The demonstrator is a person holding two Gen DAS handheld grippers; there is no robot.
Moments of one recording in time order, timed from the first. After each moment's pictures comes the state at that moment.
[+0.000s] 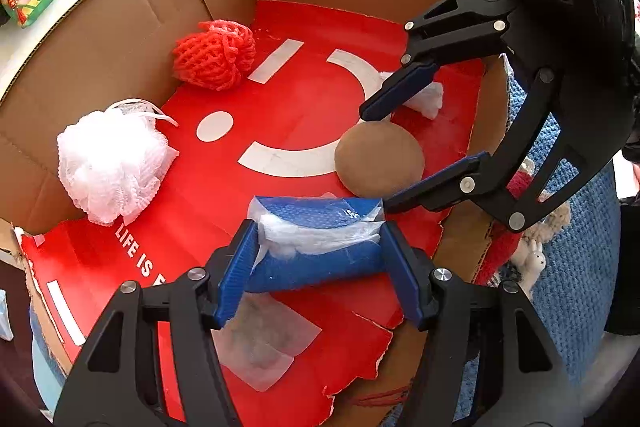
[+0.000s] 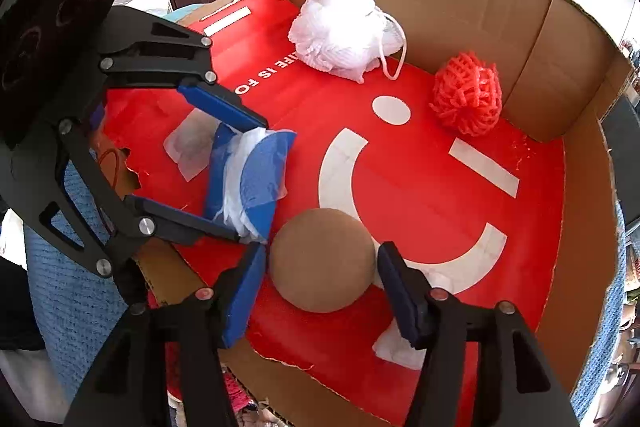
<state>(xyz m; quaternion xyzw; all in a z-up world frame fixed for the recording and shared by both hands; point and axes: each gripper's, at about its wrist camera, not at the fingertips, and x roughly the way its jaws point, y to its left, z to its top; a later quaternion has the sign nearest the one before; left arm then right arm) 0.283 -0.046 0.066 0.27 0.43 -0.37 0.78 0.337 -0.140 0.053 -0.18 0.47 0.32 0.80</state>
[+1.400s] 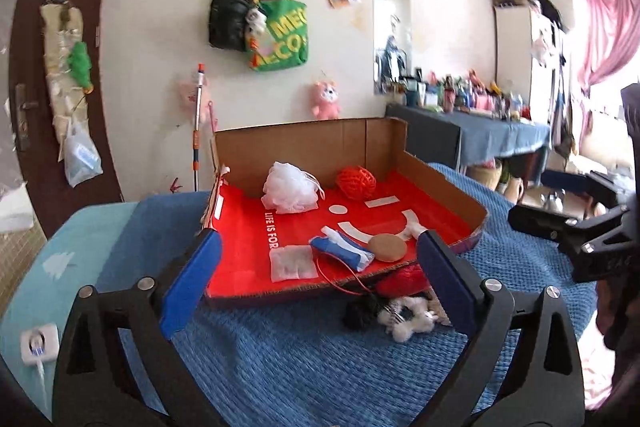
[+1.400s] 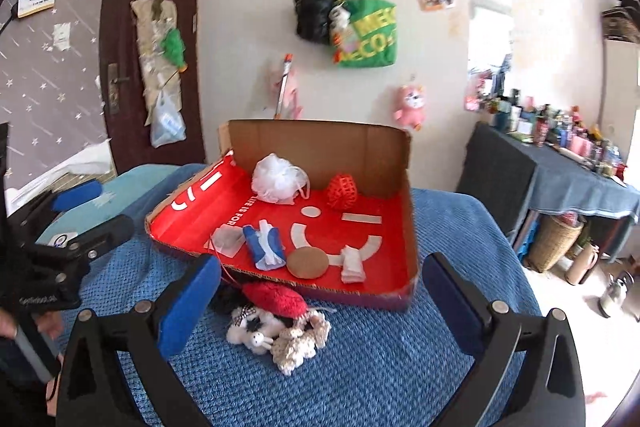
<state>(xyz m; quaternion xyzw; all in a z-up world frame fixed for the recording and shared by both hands) 0.067 0.014 0.148 0.01 0.18 -0.08 0.98 0.139 -0.203 0.152 -0.04 0.22 0.14 0.96</state>
